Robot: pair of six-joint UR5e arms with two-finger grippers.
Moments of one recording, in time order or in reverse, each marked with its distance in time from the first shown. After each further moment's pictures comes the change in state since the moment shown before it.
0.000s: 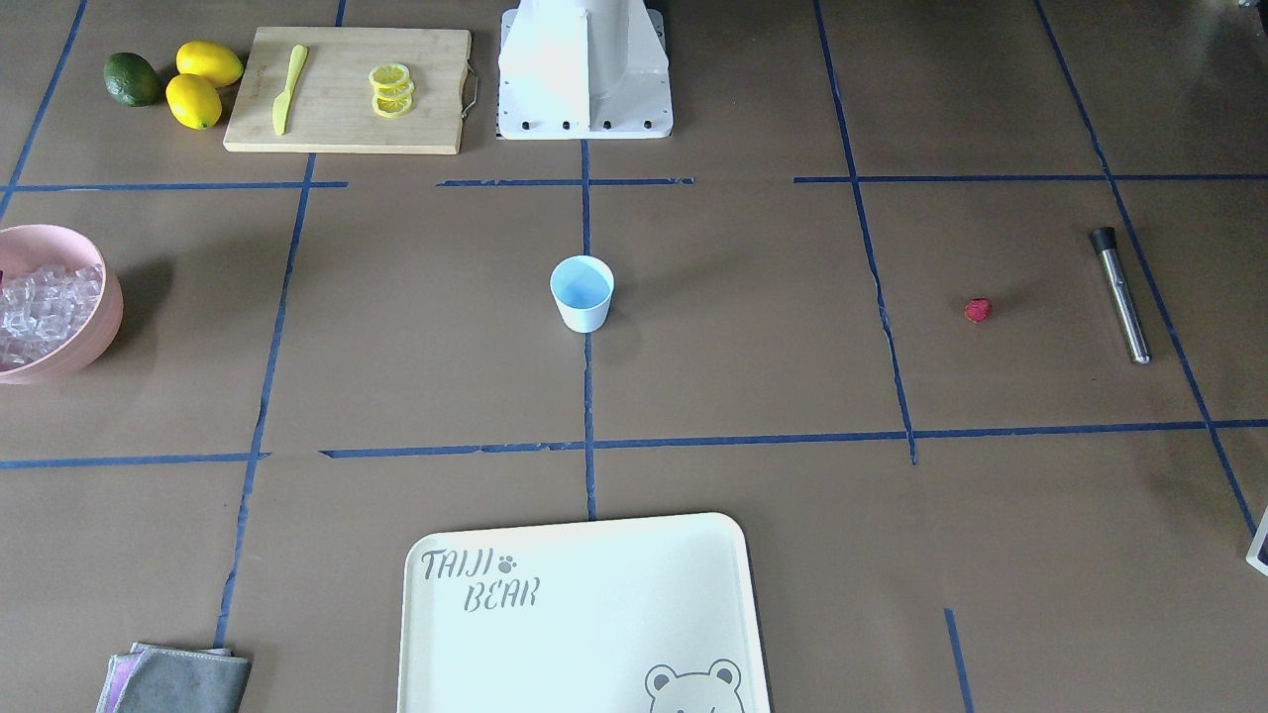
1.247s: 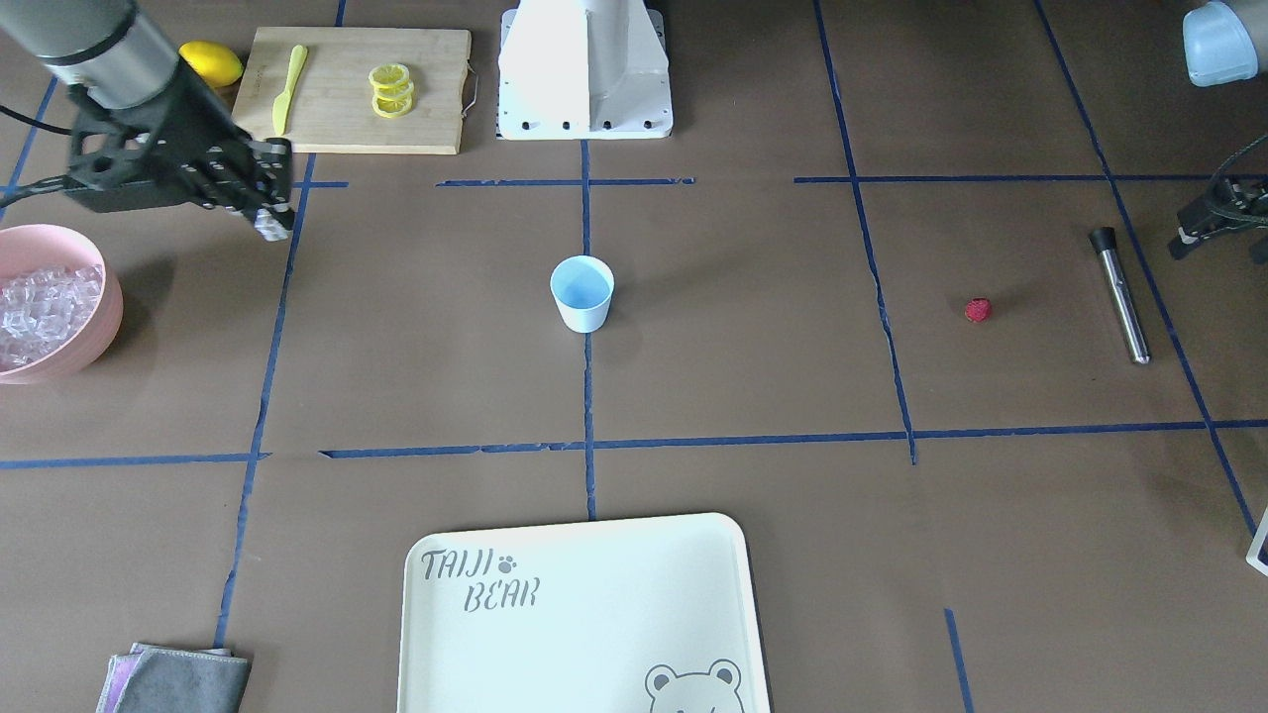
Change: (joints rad) left arm 0.219 -0.001 0.009 -0.187 -0.001 -0.307; right arm -0.375 0.552 0.142 -0.250 -0.056 0.703
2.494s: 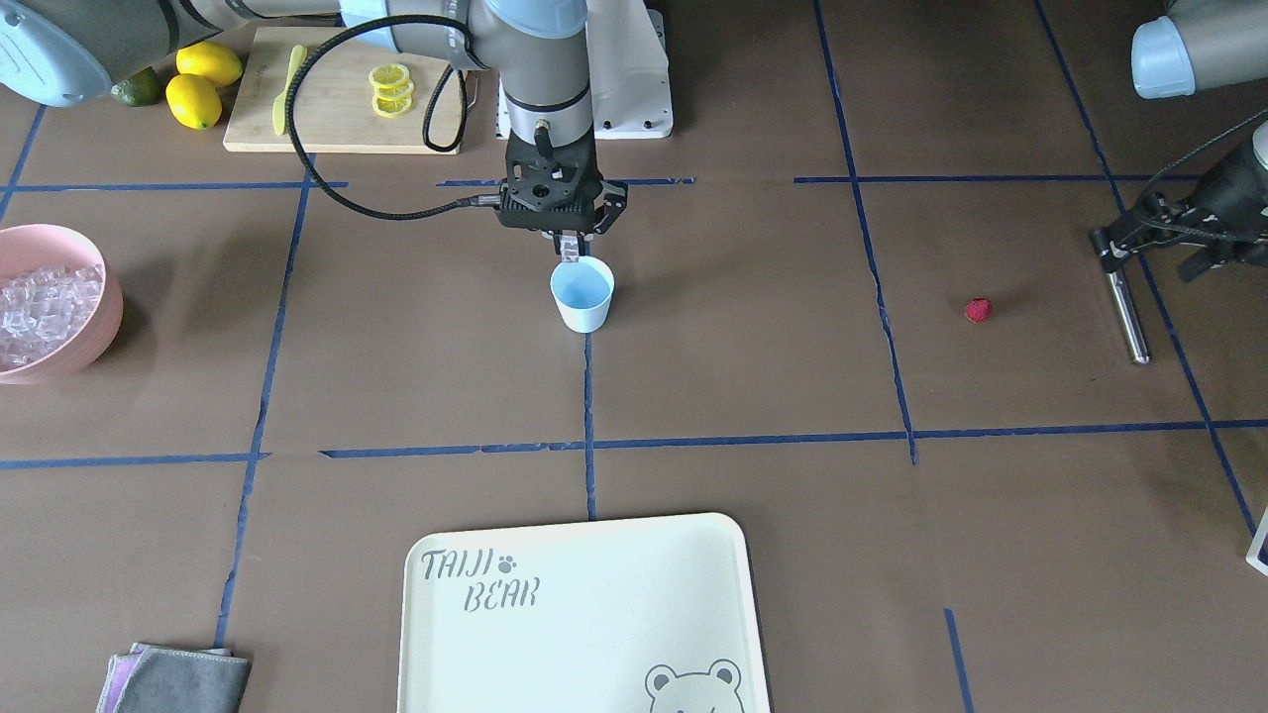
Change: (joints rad) left arm 0.092 -0.010 0.004 -0.139 0.005 -0.129; right arm -0.329 0.512 -0.485 -0.037 -0.336 0.269
